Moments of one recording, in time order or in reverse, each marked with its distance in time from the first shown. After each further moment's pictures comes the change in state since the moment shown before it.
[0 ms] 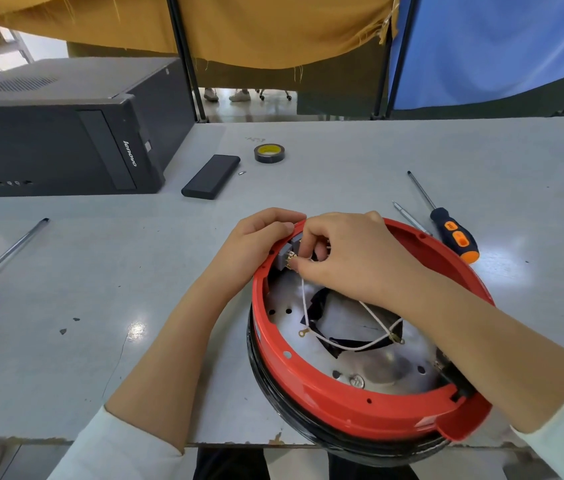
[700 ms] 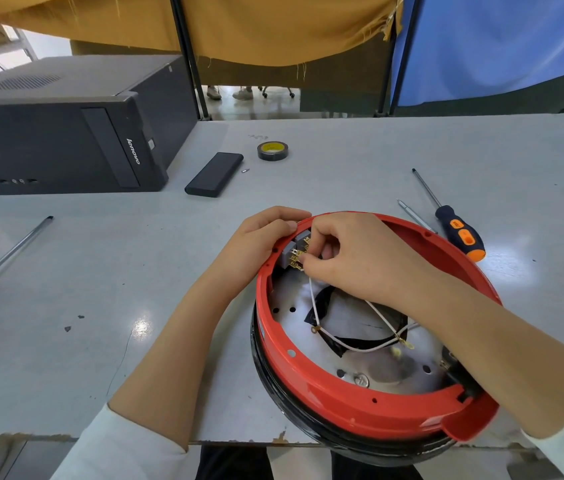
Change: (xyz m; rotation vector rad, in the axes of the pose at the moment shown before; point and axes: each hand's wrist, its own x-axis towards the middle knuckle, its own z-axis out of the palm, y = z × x) left_hand -0.002 0.002 0.000 -0.089 -0.038 -0.018; right_hand -0.002 0.001 -0.002 0.188 -0.042 0.052
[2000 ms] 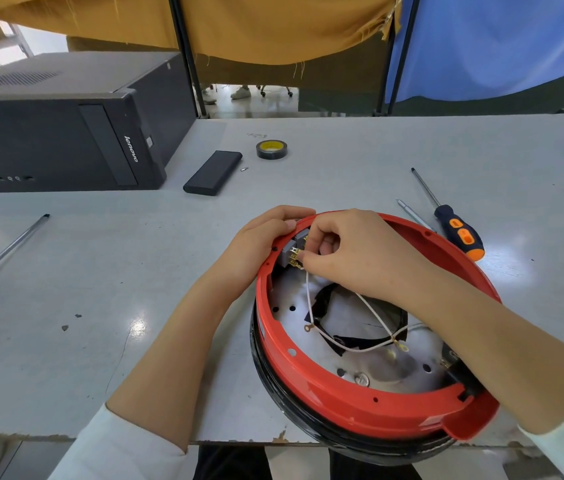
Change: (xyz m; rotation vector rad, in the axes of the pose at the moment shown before) left_hand 0.002 -0.005 0.000 -0.037 -0.053 -0.017; right_hand 0.004 0.000 0.002 0.012 0.002 0.048
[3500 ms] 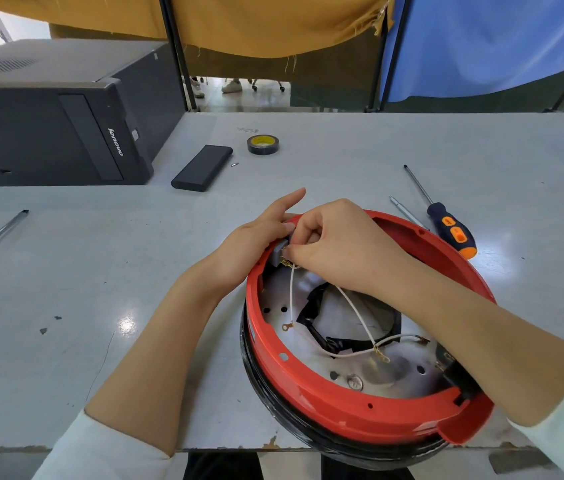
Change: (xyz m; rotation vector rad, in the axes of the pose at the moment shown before) left_hand 0.042 -0.058 -0.004 -0.007 -0.108 -0.104; right_hand 0.006 -0.014 0.002 0.079 -0.035 0.129
